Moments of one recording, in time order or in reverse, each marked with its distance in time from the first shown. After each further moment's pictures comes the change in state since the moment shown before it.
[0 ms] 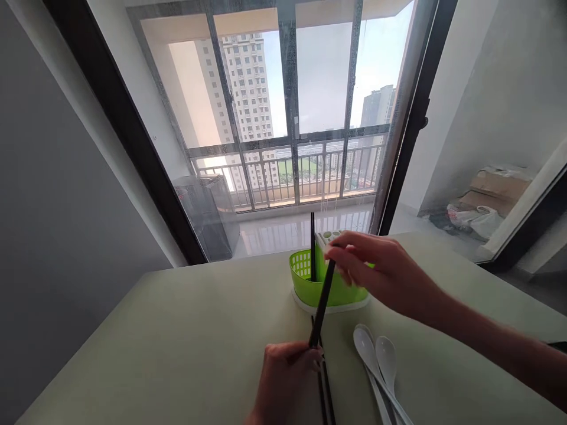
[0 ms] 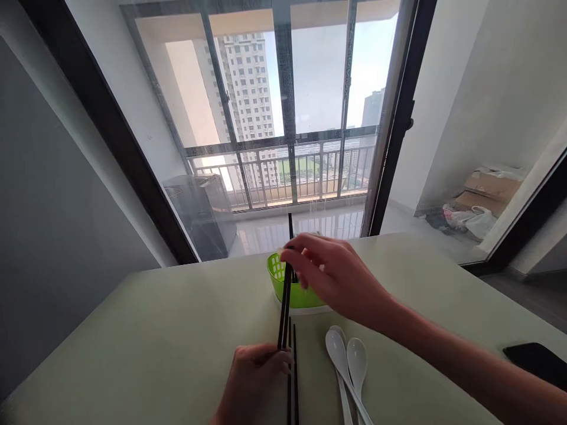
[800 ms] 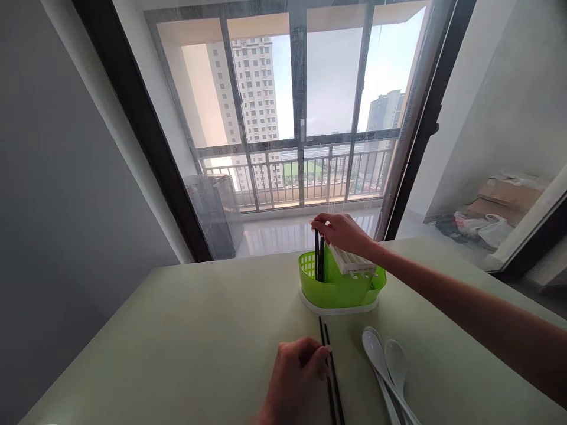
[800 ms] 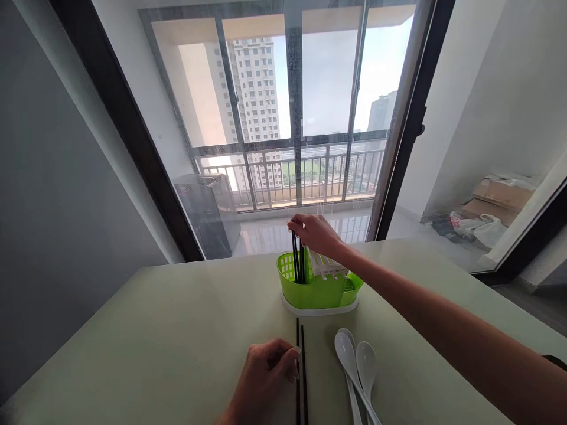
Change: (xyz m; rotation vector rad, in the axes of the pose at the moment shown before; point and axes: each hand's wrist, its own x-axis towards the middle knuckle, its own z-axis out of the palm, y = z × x) left_hand 0.001 -0.007 0.003 0.021 -0.079 0.034; right_hand 0.096 0.095 0.027 -0.349 -0.035 0.103
